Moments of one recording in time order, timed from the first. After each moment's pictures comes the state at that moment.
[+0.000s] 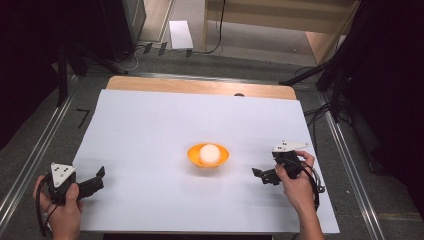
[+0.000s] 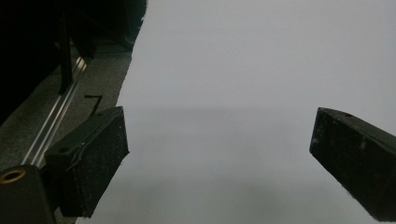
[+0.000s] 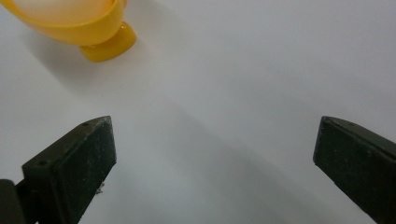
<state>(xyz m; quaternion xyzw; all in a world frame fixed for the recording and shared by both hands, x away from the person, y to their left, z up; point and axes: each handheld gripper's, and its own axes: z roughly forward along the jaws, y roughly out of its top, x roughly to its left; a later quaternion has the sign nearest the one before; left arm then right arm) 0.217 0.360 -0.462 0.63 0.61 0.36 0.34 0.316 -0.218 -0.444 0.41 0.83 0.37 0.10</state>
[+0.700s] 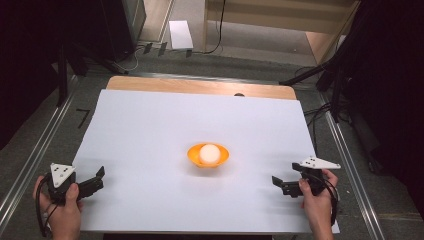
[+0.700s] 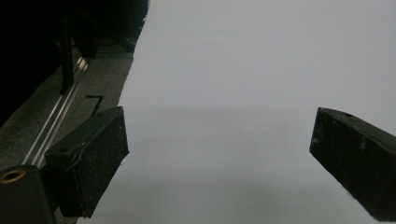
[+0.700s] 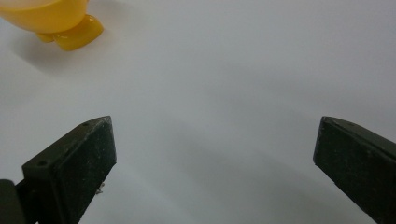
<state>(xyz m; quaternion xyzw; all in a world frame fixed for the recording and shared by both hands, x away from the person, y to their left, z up) 0.217 0.360 -0.462 0.62 0.61 0.36 0.34 0.278 -0.282 -0.468 0.46 0.77 0.42 0.12</state>
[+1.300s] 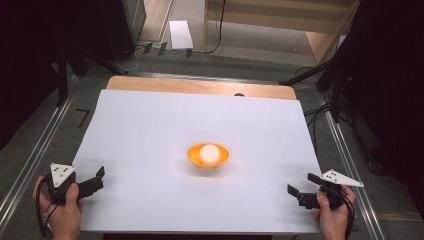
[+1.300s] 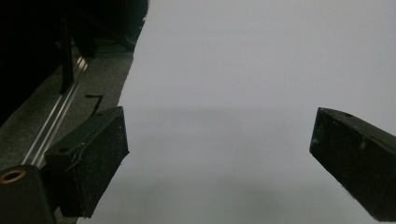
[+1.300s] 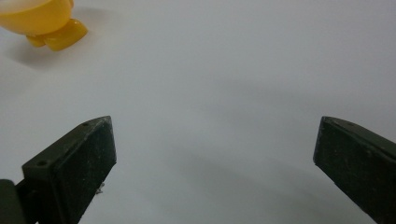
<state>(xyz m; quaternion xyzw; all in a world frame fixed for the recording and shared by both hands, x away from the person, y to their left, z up) 0.217 0.360 -0.462 0.62 0.61 0.36 0.34 0.244 -0.324 -0.479 0.50 0.73 0.45 0.14</state>
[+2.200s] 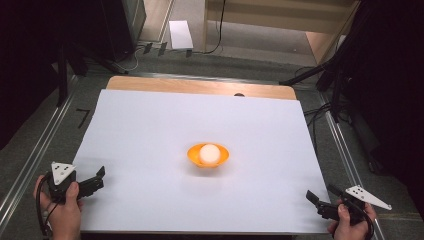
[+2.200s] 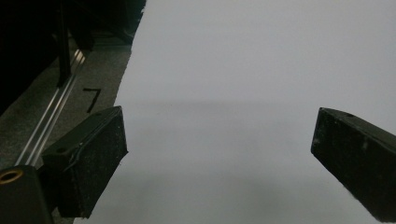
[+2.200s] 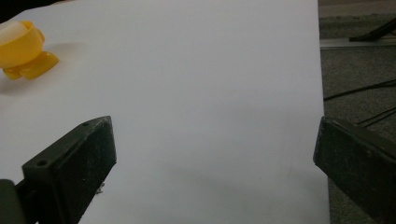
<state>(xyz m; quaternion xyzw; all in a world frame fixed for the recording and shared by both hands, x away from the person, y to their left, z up) 0.220 0.361 -0.463 0.63 0.62 0.34 0.33 0.212 -0.370 -0.494 0.55 0.65 0.49 0.18</state>
